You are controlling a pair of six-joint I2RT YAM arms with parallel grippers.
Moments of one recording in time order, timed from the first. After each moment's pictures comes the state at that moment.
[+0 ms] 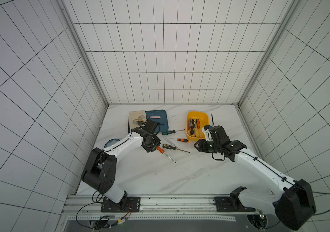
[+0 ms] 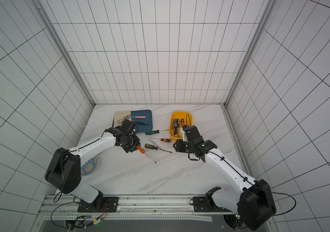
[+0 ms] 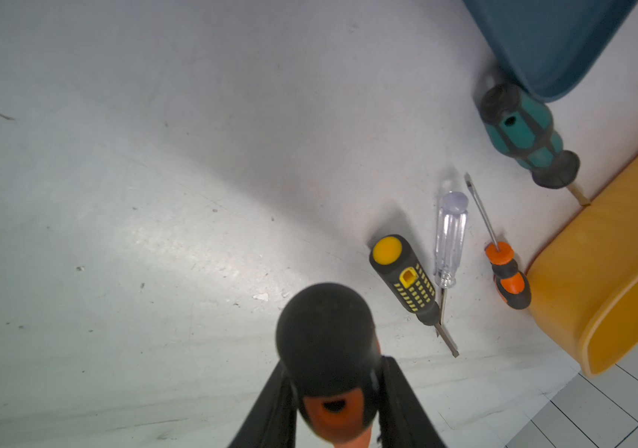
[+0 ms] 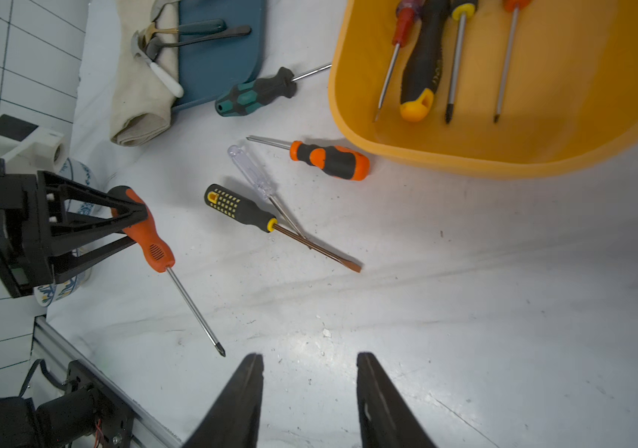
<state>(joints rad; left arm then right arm) -0.47 1.58 1.09 -0.71 0.18 -1.20 0.60 1.19 0.86 -0.52 -0.25 0.50</state>
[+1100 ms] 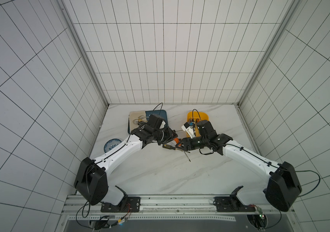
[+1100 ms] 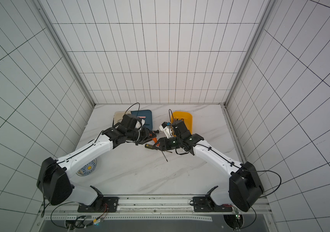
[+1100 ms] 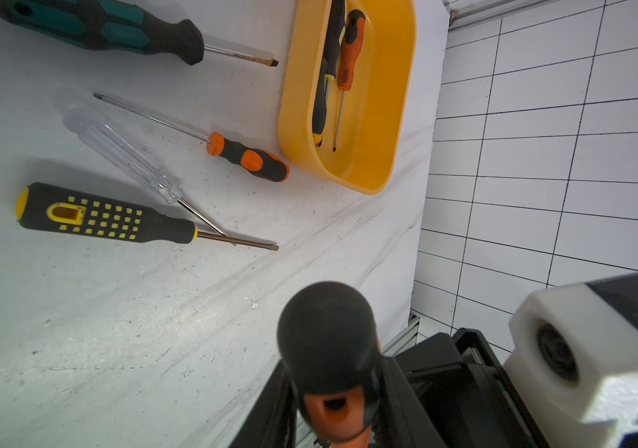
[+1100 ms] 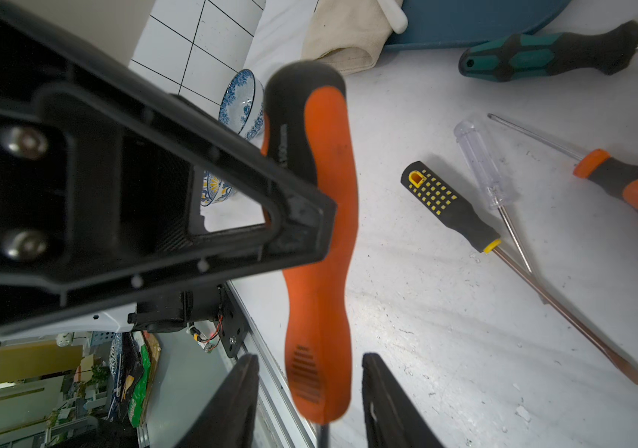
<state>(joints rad) -0.60 1.46 1.17 -0.45 0.45 -1.02 0.73 1.38 1.01 -0.38 -0.61 0.46</state>
